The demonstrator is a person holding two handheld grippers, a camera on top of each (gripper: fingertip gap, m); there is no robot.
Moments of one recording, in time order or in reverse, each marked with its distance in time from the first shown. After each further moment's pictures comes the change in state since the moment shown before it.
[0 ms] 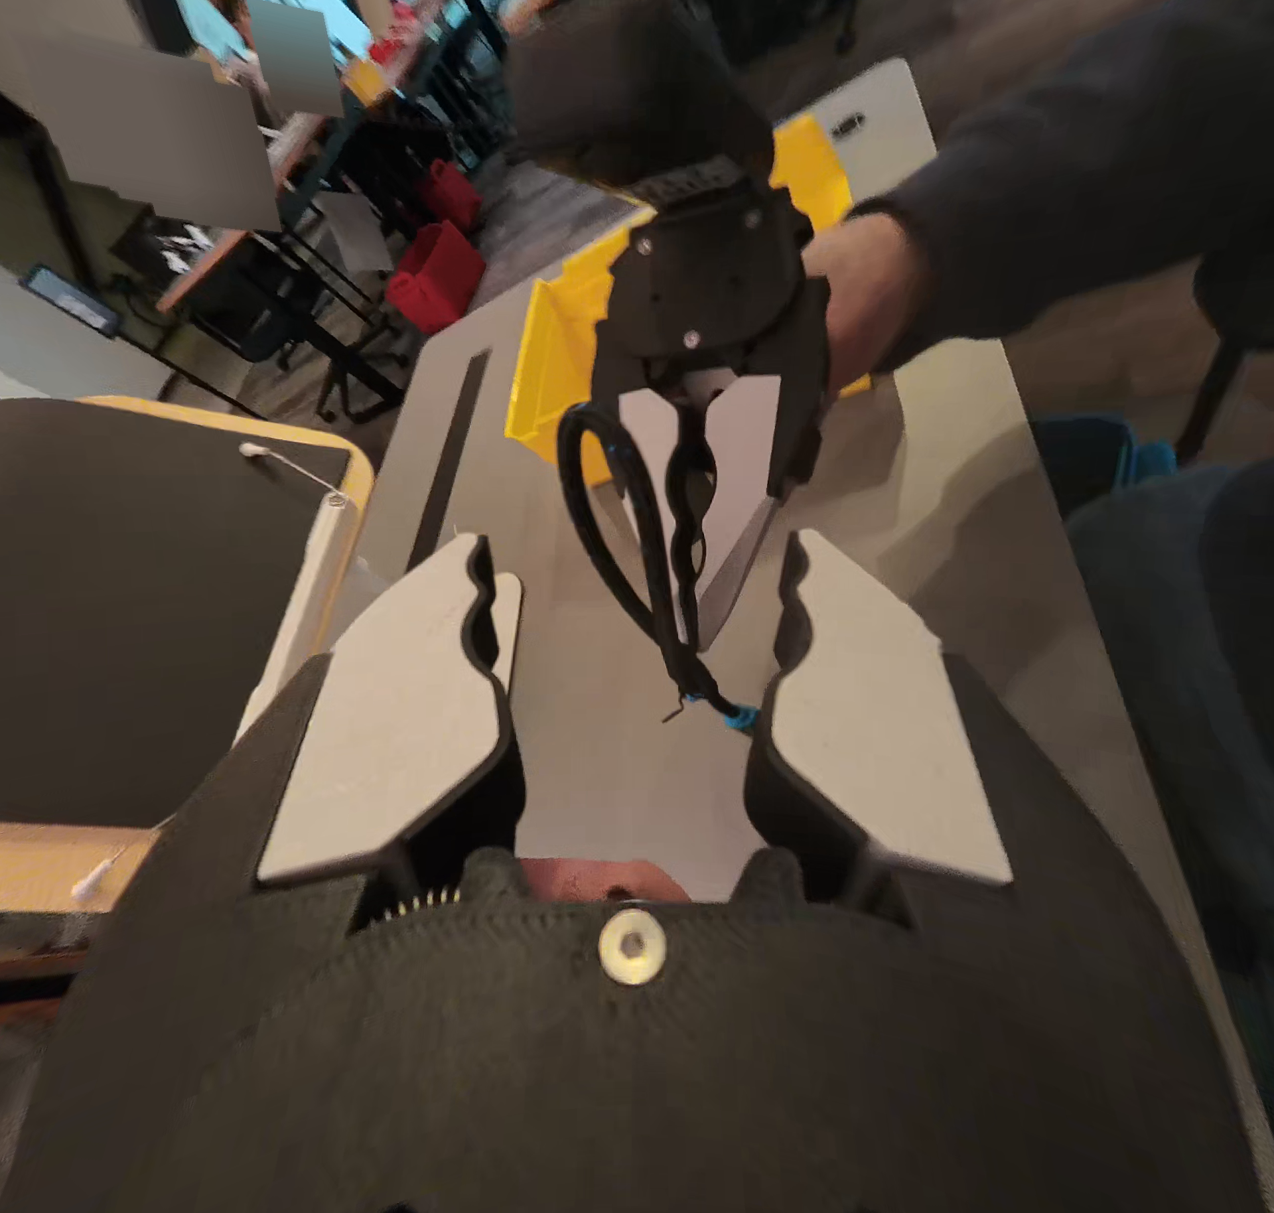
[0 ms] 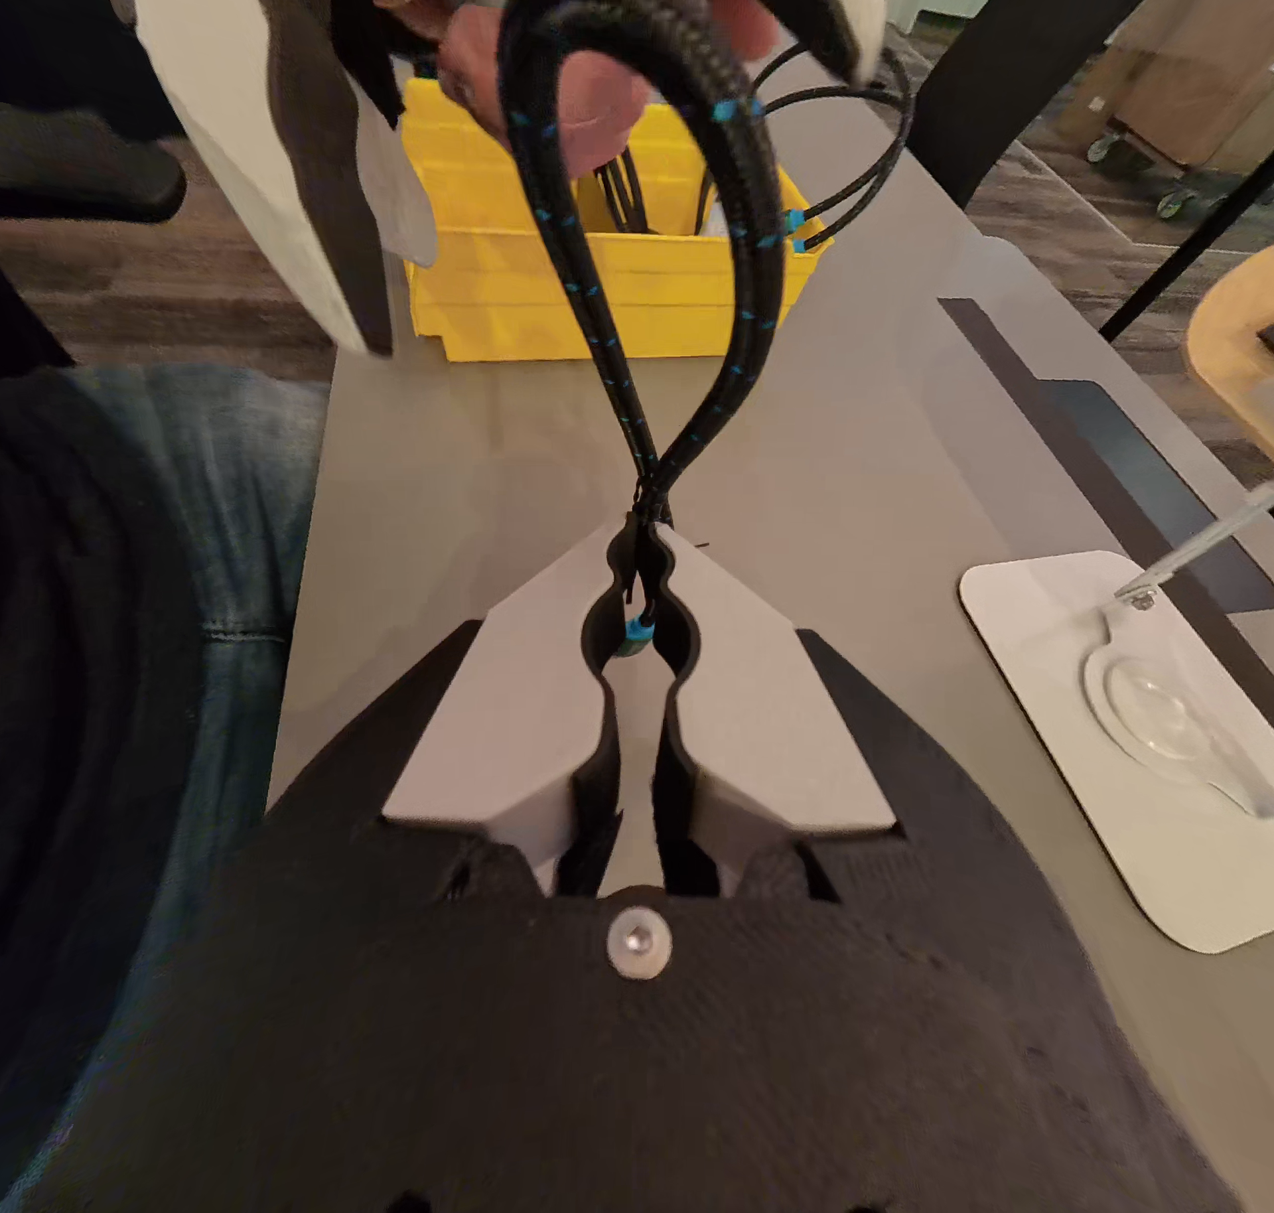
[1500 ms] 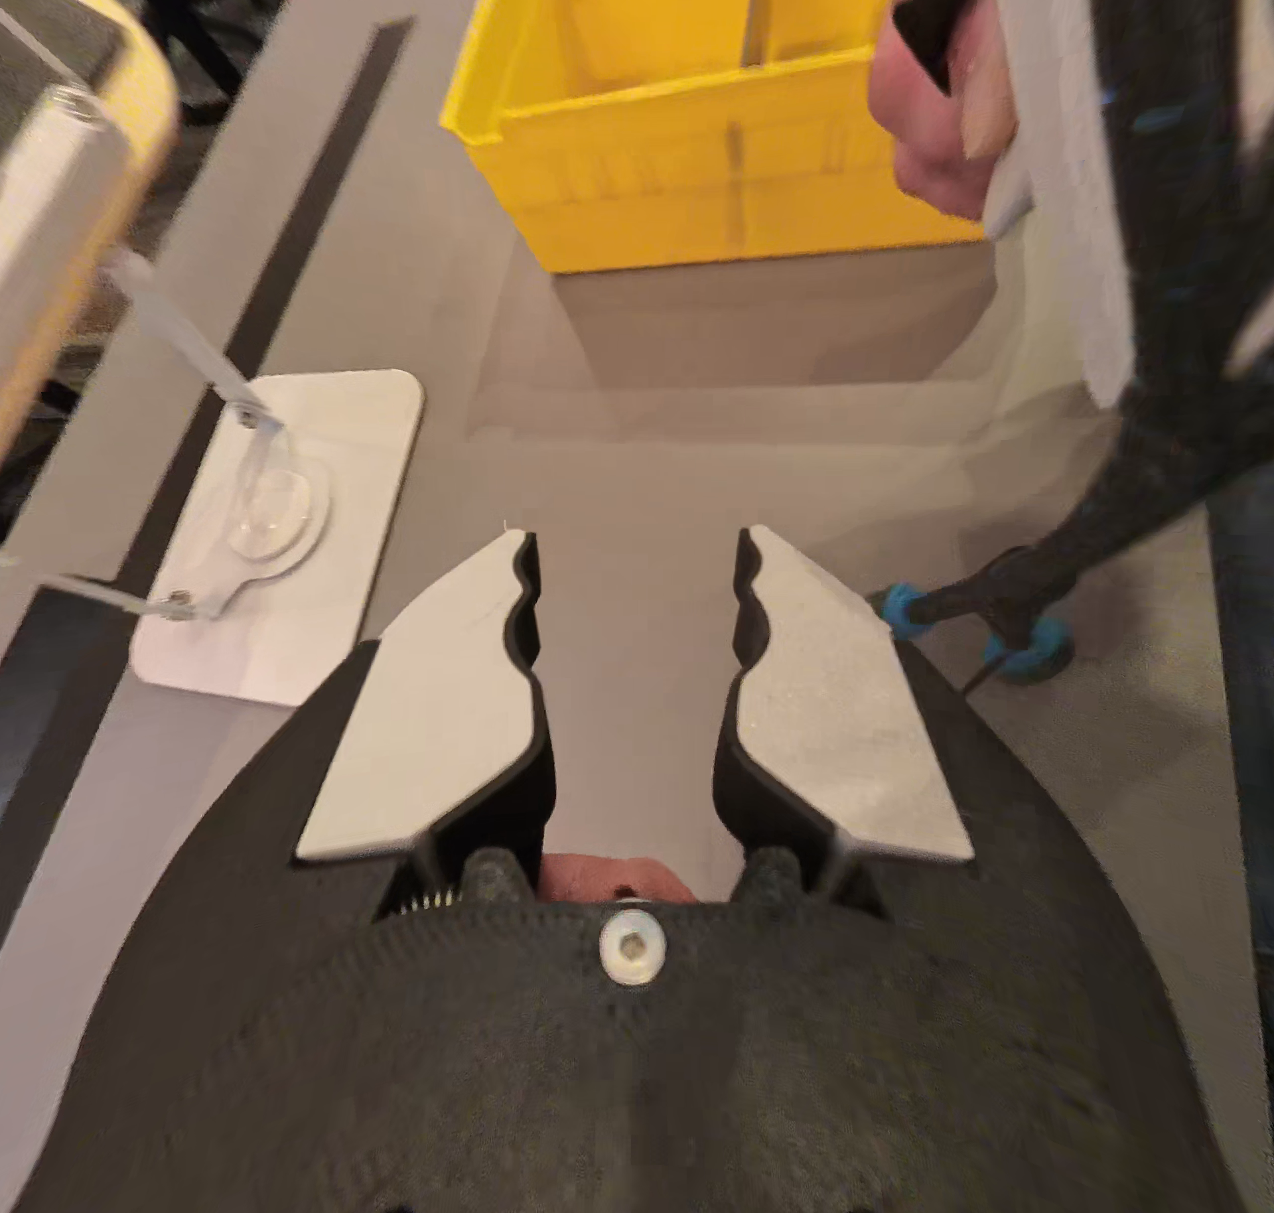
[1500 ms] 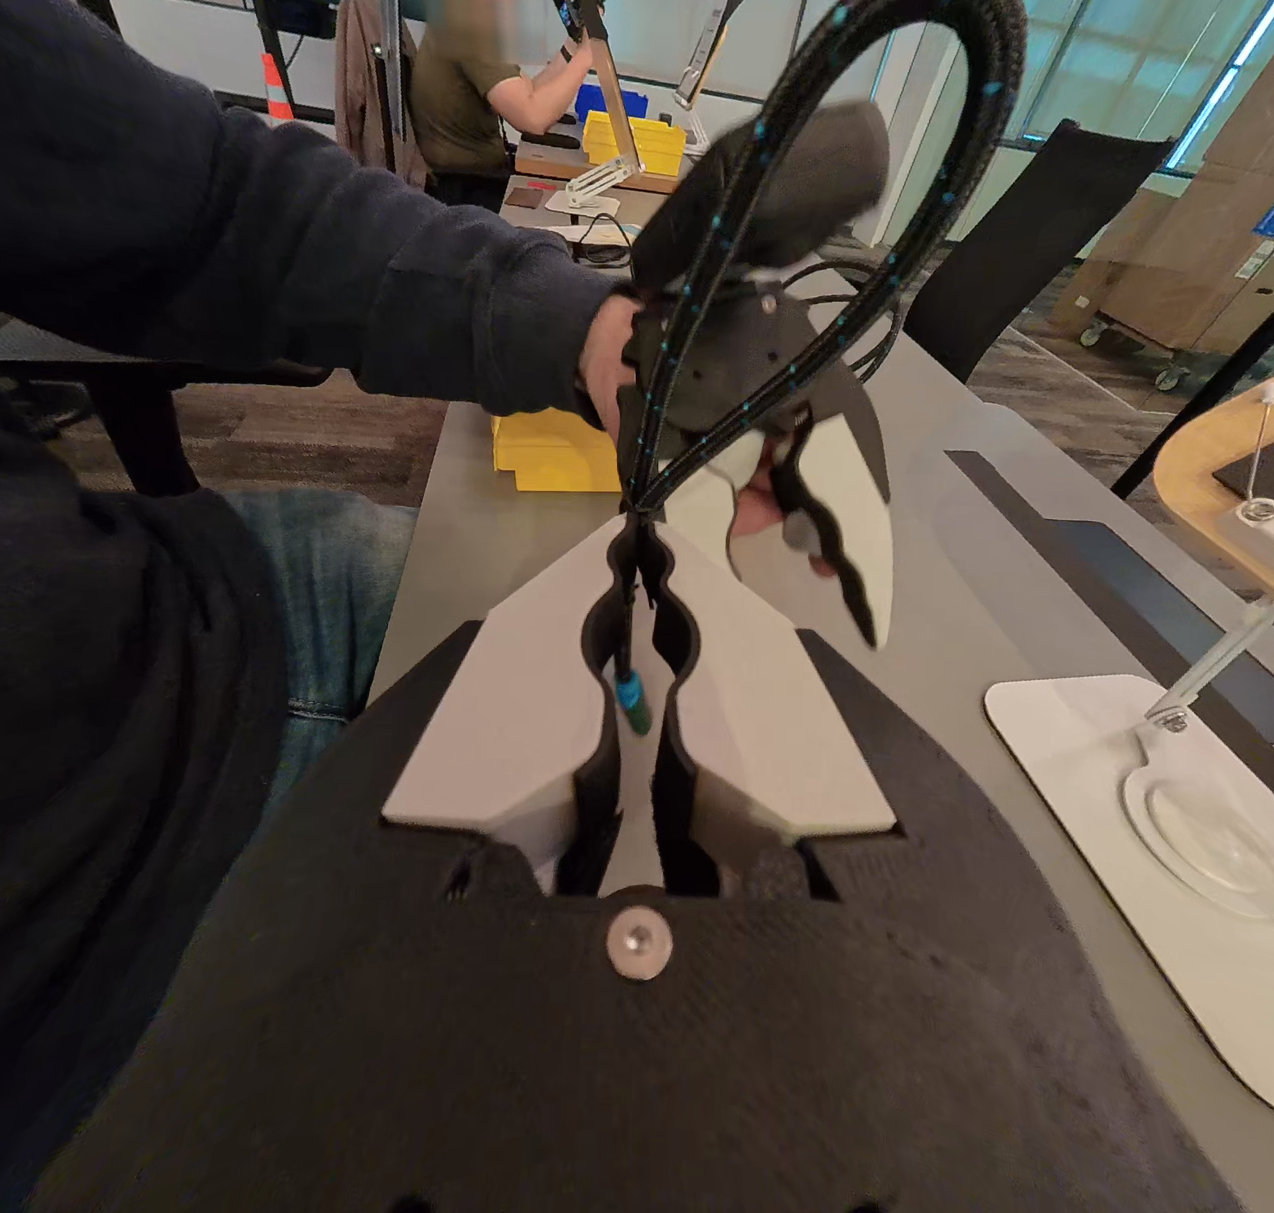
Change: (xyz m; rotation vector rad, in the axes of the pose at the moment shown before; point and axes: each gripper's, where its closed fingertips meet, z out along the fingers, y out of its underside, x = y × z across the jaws) left arm -0.010 0.106 0.070 -0.216 0.074 -0.324; right arm -0.011 -0.034 -0.032 0.252 -0.056 0.012
